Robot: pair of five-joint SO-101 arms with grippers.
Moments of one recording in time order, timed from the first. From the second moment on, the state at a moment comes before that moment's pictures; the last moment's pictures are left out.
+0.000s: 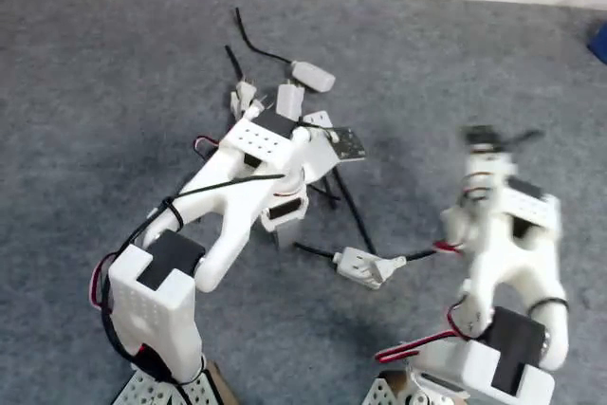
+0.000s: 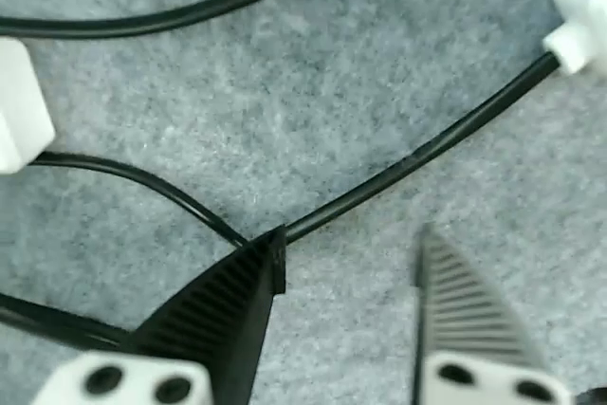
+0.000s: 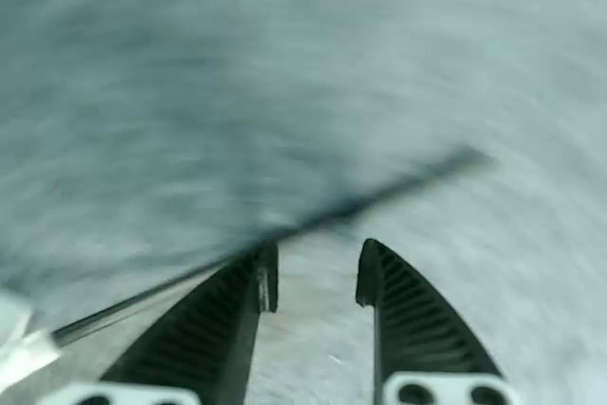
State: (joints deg) left arm 21.5 18.1 4.7 82.0 -31.3; right arm 18.7 -7.9 39.1 55.3 25.6
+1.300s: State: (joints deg) left arm 42.0 28.8 -6.5 73.0 -37.9; right arm 30.4 -20.6 47.8 45.8 14.2
